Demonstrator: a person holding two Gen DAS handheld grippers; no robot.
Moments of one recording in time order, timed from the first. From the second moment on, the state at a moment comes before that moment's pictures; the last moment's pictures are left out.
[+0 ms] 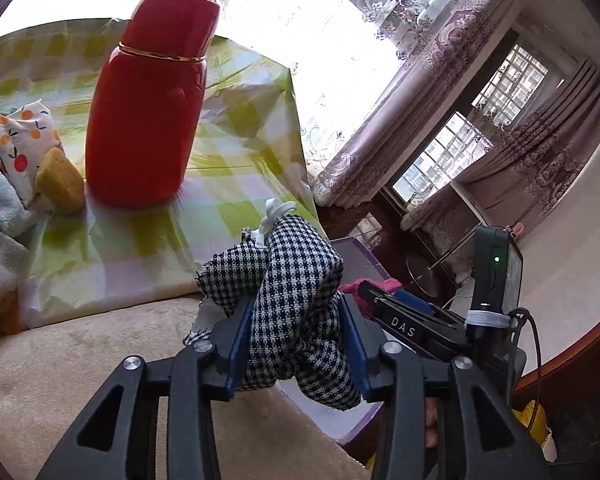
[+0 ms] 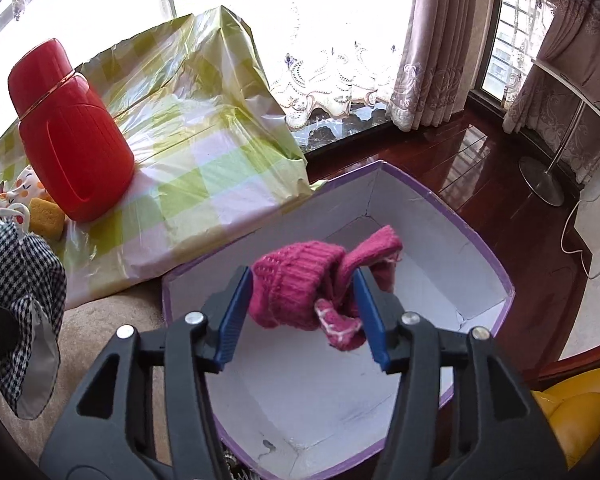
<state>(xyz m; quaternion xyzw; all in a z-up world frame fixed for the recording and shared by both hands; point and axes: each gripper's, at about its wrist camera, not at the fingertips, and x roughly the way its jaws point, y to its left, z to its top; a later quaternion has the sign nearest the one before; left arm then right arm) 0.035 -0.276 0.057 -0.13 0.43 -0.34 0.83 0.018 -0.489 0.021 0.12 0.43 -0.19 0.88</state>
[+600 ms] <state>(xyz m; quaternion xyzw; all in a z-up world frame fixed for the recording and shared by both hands) 0.027 -0.201 0.064 -0.05 0.36 -0.17 0.92 0.029 -0.438 0.020 0.04 0.43 -0.14 0.89</state>
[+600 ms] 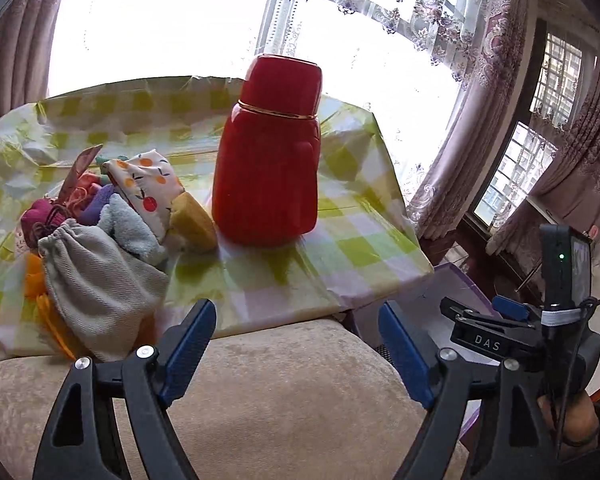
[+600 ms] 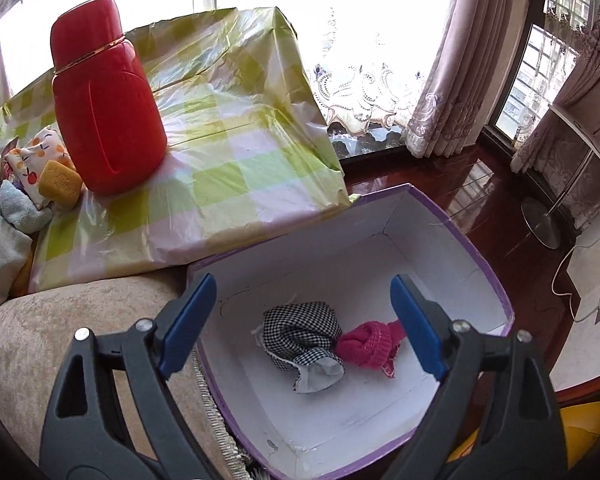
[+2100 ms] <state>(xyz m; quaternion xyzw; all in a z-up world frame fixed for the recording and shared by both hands) 0.102 -0.043 0.022 -0.16 0.41 -0.01 0.90 0.172 -0.213 -0.001 -0.10 0.42 0.08 0.90</state>
